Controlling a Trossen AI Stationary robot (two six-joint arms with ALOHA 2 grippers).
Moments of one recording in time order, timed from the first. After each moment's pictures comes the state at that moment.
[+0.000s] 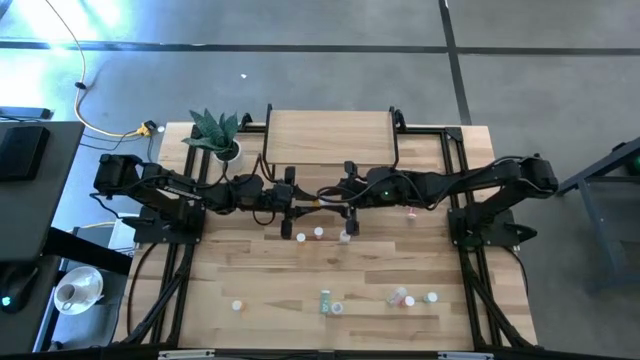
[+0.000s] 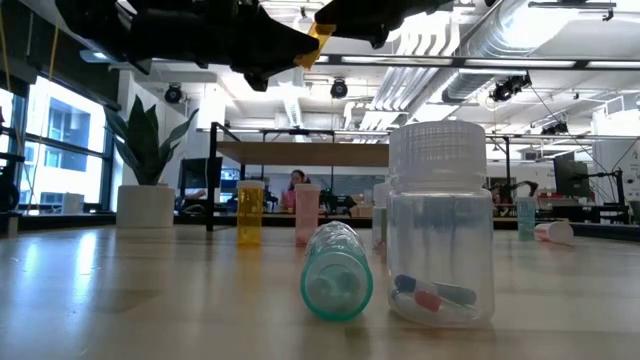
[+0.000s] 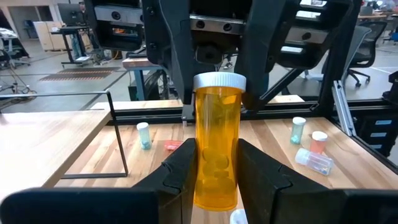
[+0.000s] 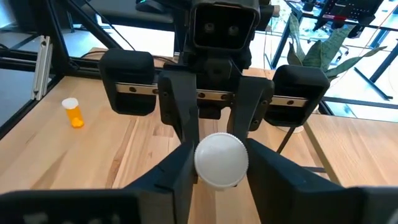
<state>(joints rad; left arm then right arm) 0.13 1.41 0.59 0.76 0.01 0.06 0.05 1.45 1.05 0.09 0.06 -0.13</state>
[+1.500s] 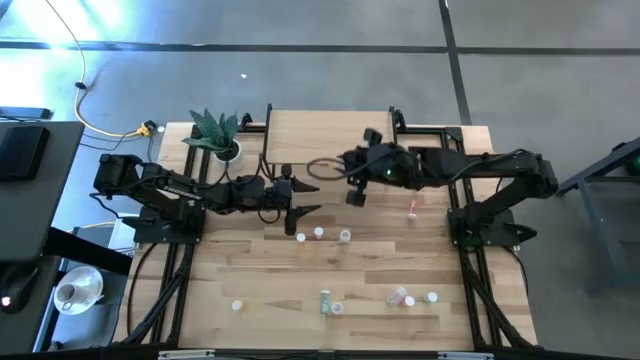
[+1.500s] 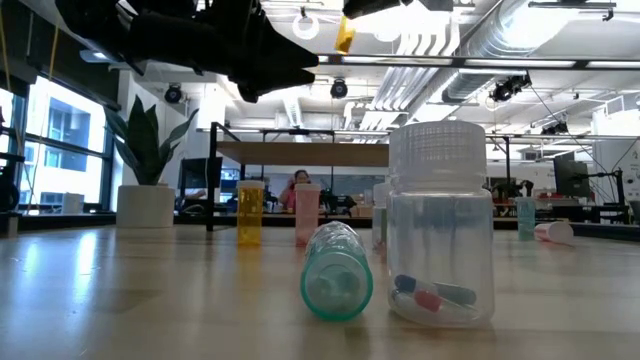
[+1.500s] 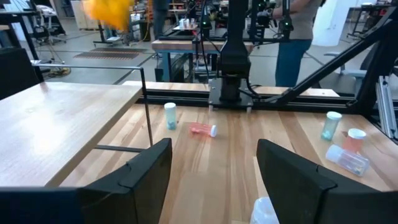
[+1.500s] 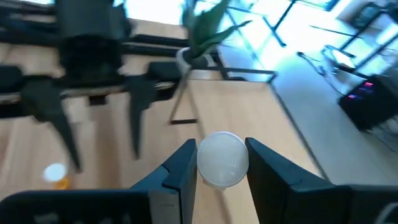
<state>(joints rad) 0.13 1.41 0.59 0.70 -0.12 0.00 0.00 1.45 1.47 -0.56 0.43 -0.14</state>
